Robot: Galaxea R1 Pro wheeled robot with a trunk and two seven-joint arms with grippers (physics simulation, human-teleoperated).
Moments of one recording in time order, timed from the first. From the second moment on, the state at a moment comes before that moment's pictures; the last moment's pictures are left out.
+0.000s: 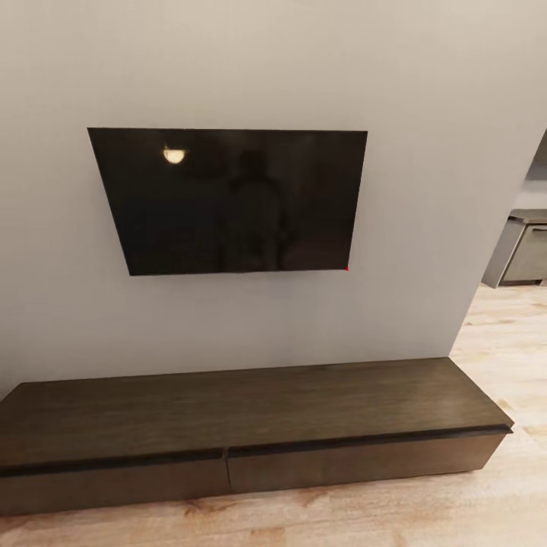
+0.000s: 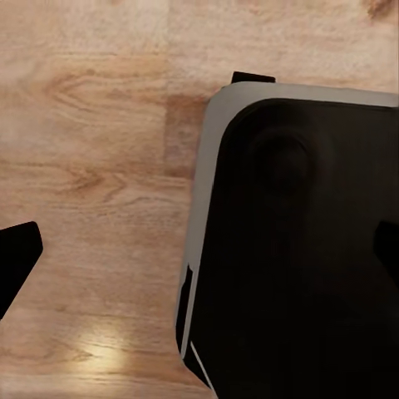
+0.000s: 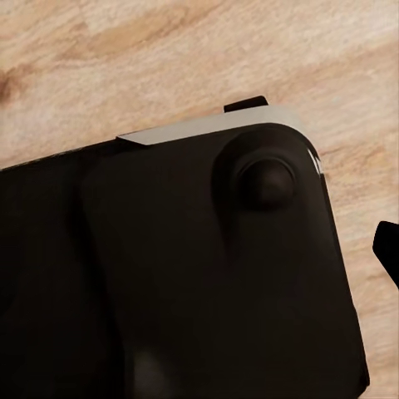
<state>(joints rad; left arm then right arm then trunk) 0.00 0.08 0.03 -0.05 0.13 -0.16 -0.02 -0.02 0.06 0.07 -0.01 -0.33 -0.27 0.00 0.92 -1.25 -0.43</state>
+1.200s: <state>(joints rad) -0.02 0.13 0.03 -1.04 0.19 0.66 -0.02 -0.05 0.12 0.23 -0.79 -0.30 0.26 -0.31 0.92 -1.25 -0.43</state>
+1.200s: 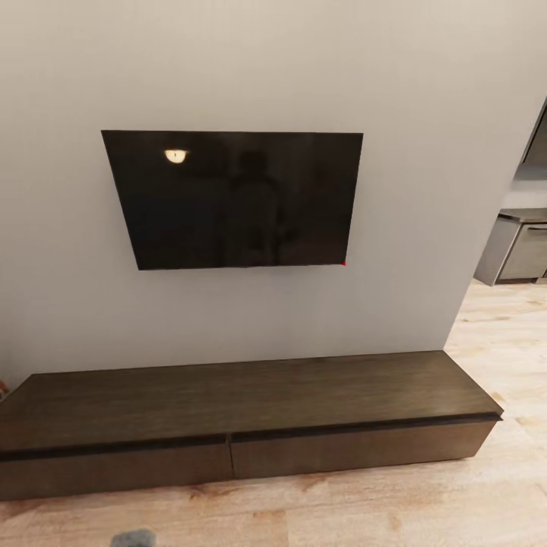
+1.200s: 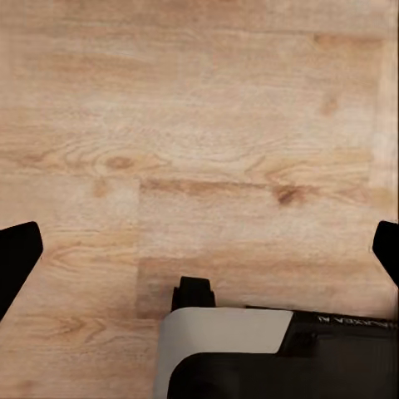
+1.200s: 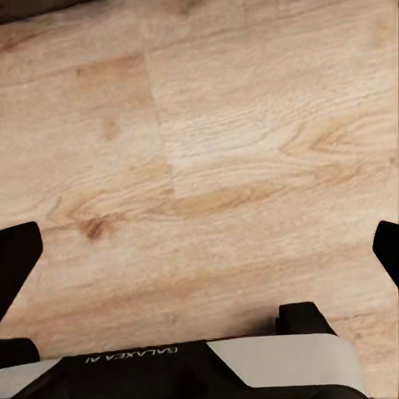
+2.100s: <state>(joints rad) -0.18 0.13 0.03 -1.35 0.35 1.00 -0.02 -0.15 0.12 0.23 -0.86 -0.32 0.02 -0.34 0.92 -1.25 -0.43</state>
